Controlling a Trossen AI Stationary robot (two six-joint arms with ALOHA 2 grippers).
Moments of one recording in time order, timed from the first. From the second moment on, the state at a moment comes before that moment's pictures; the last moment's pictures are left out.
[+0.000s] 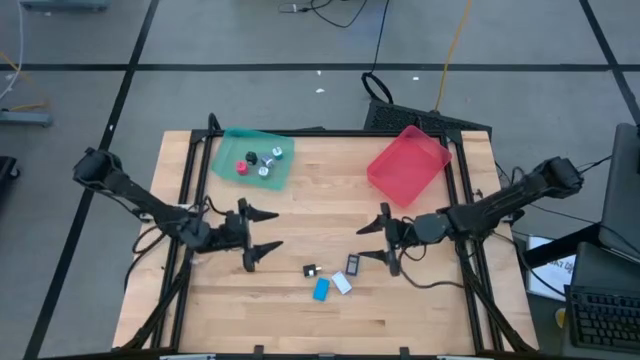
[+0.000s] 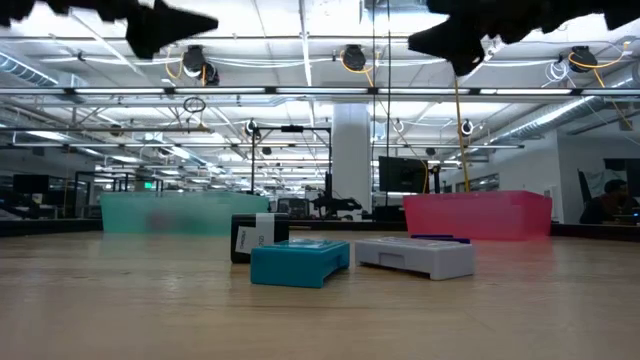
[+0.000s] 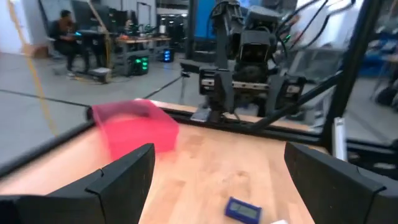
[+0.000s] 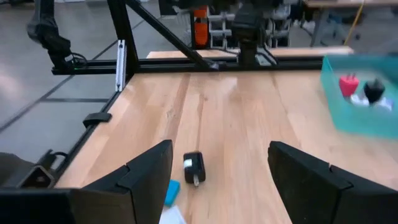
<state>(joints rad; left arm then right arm) -0.53 1.06 0.43 0.64 -0.69 -0.12 0.35 1.16 0.59 0.33 0.23 0.15</state>
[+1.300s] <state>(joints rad) -0.51 1.20 0.60 0.32 -0.65 -0.35 0.37 0.36 0.06 0.35 0.23 0.08</state>
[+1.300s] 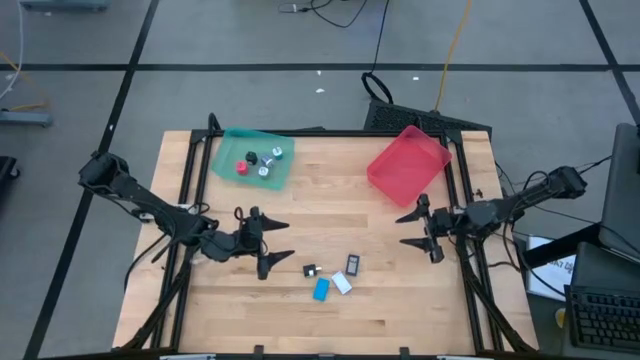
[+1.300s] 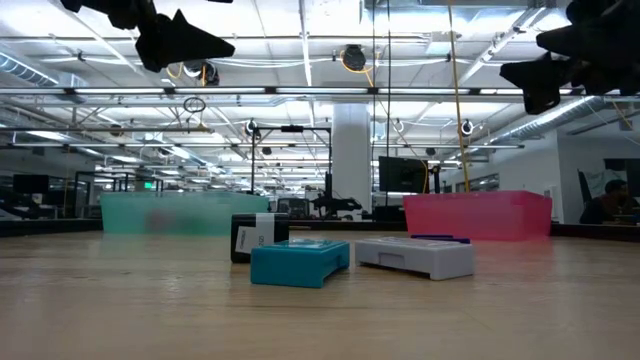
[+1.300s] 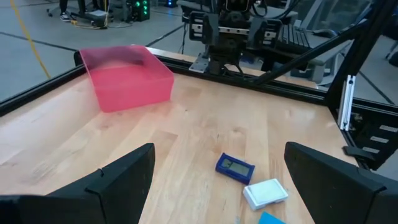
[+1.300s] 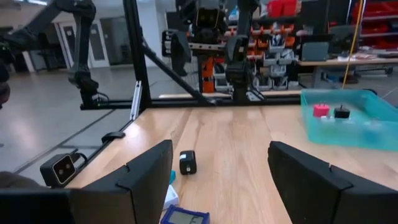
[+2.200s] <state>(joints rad) -0.50 1.74 0.90 0.16 -0.39 -0.45 0.37 0.22 0.02 0.34 0.23 -0.10</state>
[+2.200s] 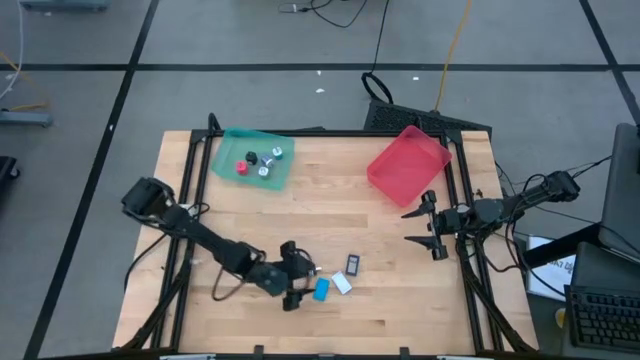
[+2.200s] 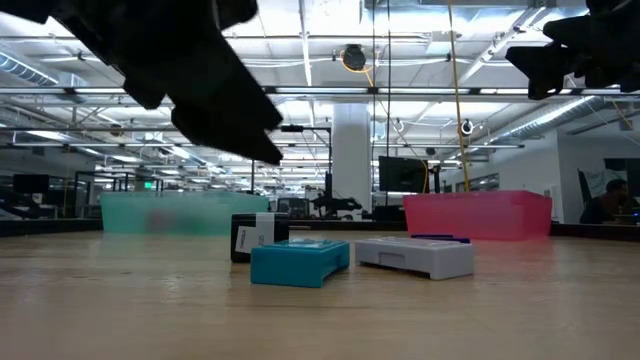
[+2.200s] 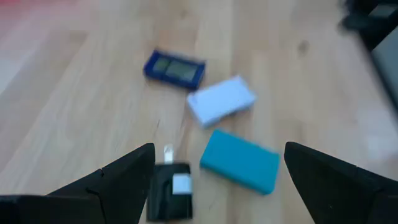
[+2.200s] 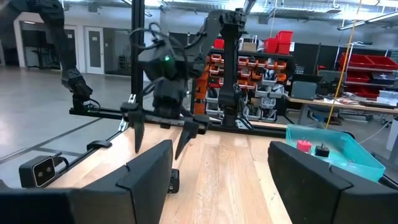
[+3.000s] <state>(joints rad) -0.37 1.89 1.04 -0.14 -0.26 -0.56 0.37 0.22 0.02 0.34 0.23 -0.09</state>
